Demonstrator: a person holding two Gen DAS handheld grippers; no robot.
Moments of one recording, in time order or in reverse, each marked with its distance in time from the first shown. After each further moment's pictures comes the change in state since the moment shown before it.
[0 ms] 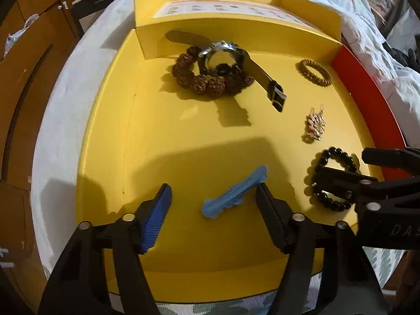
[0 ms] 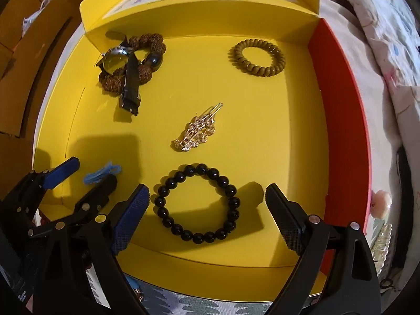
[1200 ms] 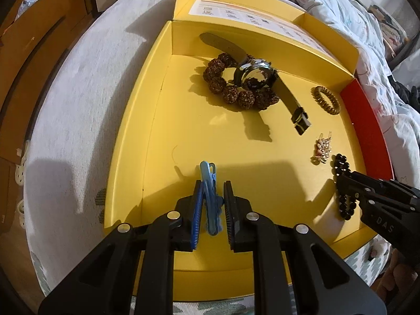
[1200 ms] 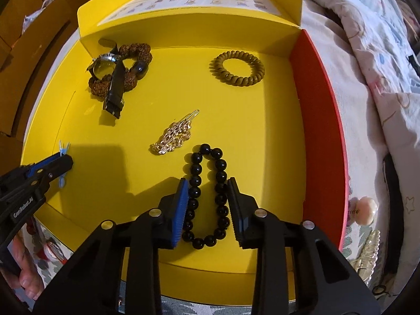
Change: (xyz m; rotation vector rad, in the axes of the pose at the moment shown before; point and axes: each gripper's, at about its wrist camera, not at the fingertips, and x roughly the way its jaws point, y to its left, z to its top) left arm -0.007 0.040 0.011 -0.152 0.004 -0.080; right arm -0.013 -0.007 -0.011 -0.025 -0.094 -0.067
